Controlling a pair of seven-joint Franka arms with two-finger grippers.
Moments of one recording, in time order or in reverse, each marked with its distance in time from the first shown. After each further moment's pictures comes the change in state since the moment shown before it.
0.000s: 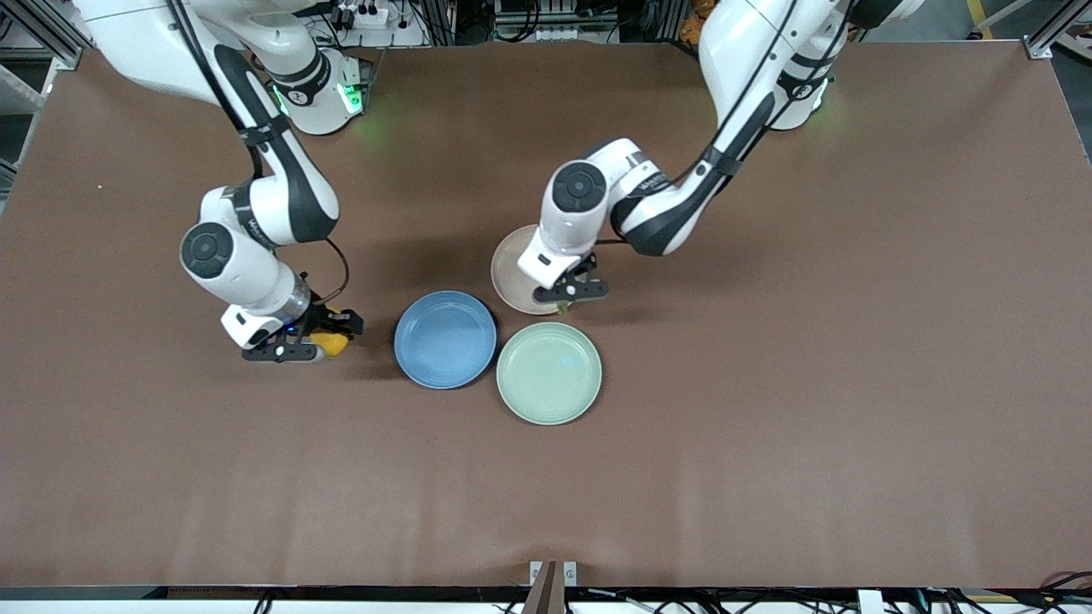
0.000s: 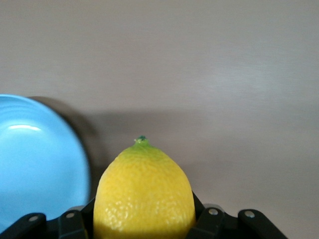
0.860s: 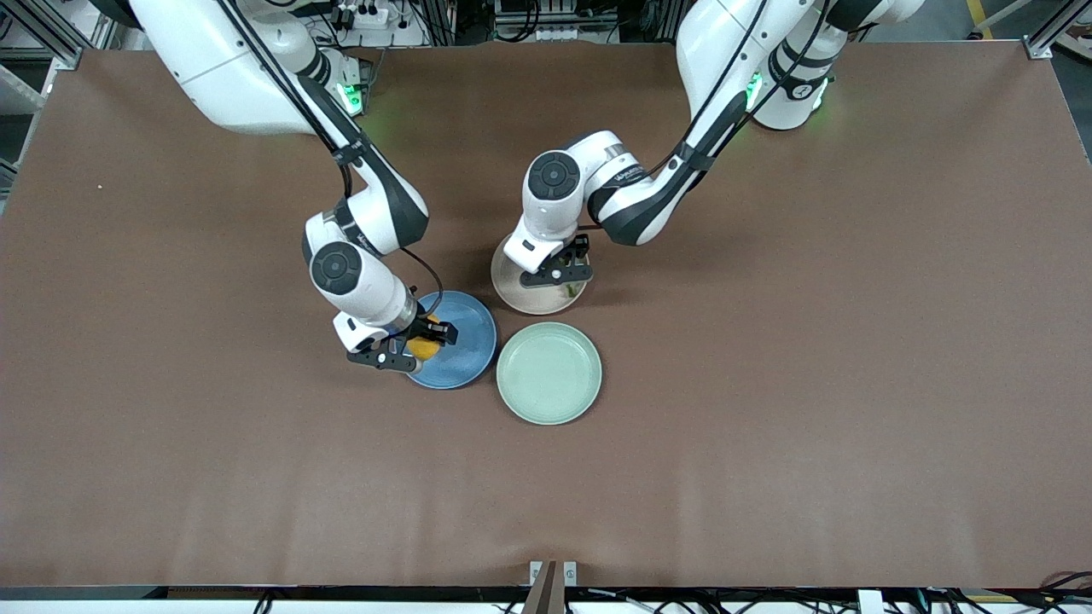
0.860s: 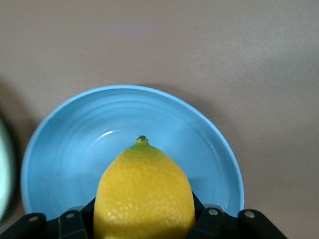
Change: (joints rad) left arm -0.043 0.026 0.019 -0.008 0.015 -0.001 -0.040; right arm 0.119 0.246 0.091 0.204 -0.136 0.004 0.484
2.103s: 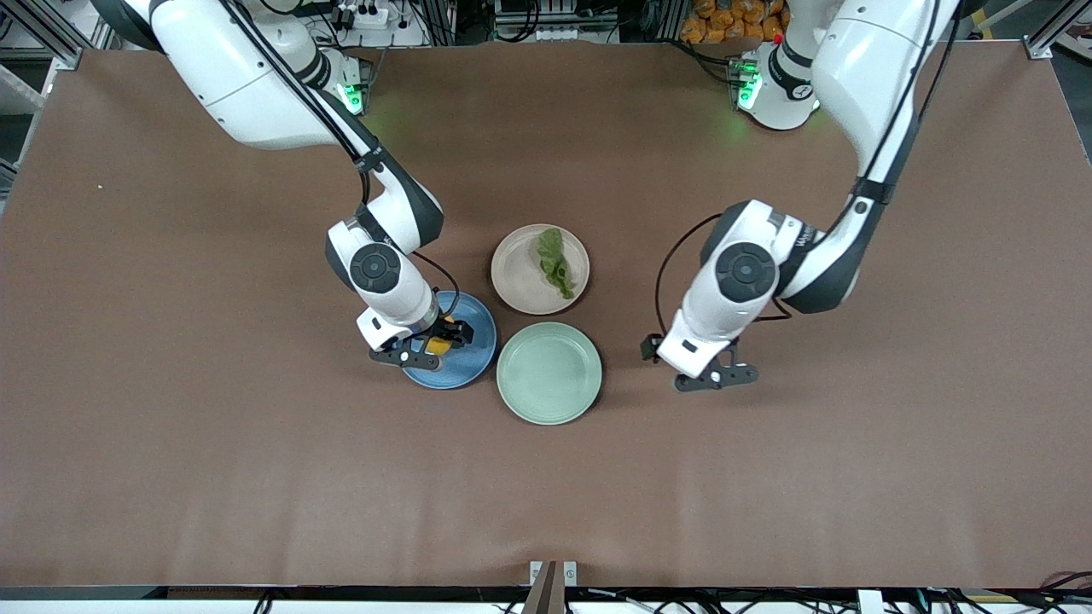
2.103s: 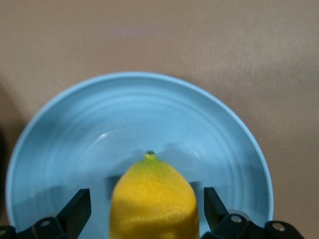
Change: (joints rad) left arm 0.390 -0.099 0.069 0.029 0.033 -0.067 0.424; right arm 0.013 0.048 0.031 0.051 -0.129 -0.007 0.115
